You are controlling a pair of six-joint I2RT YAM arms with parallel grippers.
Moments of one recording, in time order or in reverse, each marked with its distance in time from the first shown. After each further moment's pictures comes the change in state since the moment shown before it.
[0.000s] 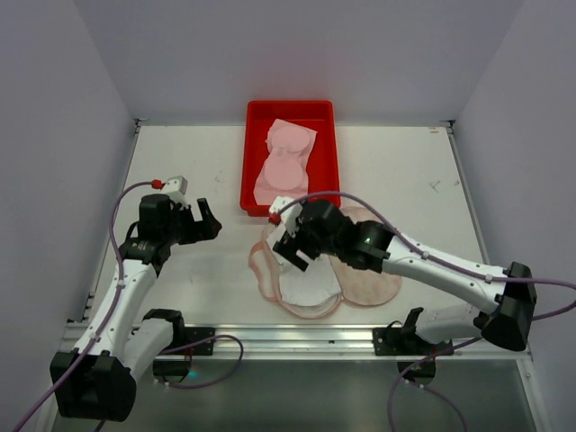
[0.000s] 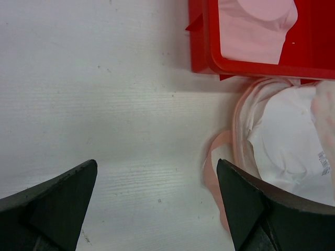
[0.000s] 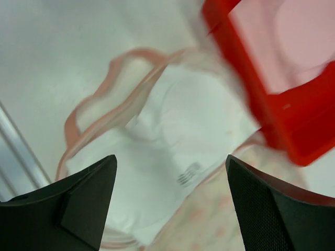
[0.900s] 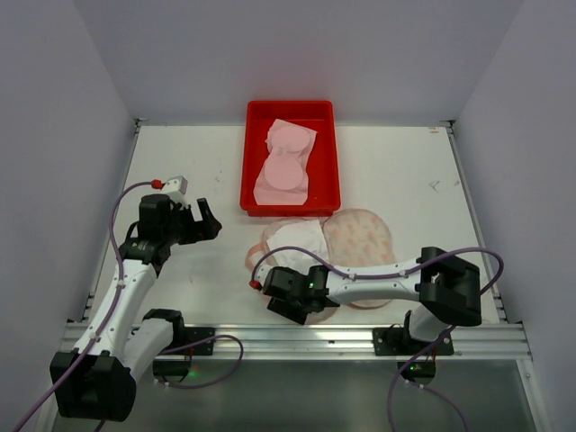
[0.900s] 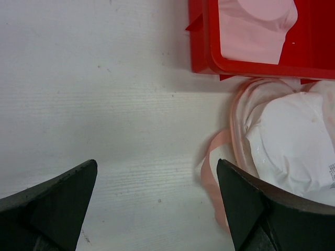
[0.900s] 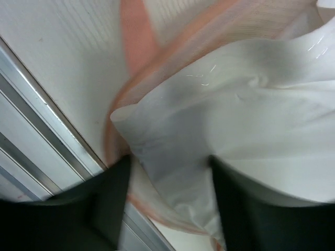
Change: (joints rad) left arm 0.000 0.000 0.000 0.000 0.000 0.000; right arm 0.326 0.325 -0.208 -0.055 0.083 0.307
